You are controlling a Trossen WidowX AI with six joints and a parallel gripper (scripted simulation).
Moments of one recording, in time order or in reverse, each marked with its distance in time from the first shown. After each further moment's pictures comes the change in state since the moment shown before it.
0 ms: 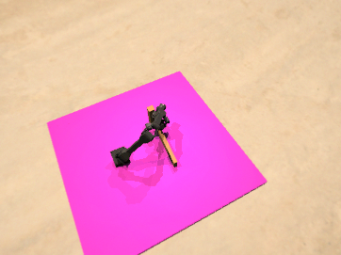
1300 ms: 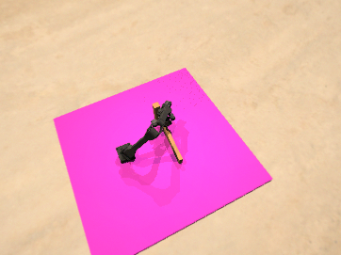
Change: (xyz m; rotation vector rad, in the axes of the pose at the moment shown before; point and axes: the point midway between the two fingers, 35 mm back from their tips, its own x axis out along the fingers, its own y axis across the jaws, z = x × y) arm -0.002 0.002 0.004 0.003 0.003 0.000
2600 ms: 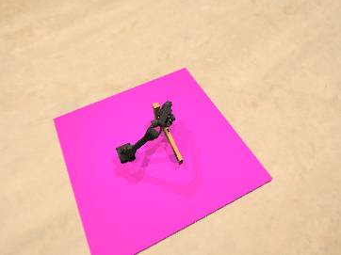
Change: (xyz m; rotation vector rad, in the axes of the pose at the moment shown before) arm 0.000 0.000 0.004 -0.001 0.000 0.000
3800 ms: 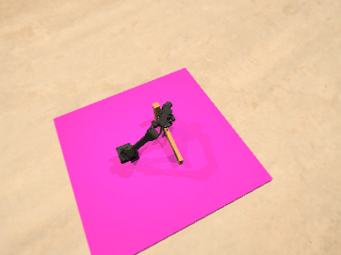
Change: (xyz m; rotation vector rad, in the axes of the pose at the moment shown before) arm 0.002 0.000 0.004 -0.003 -0.003 -0.002
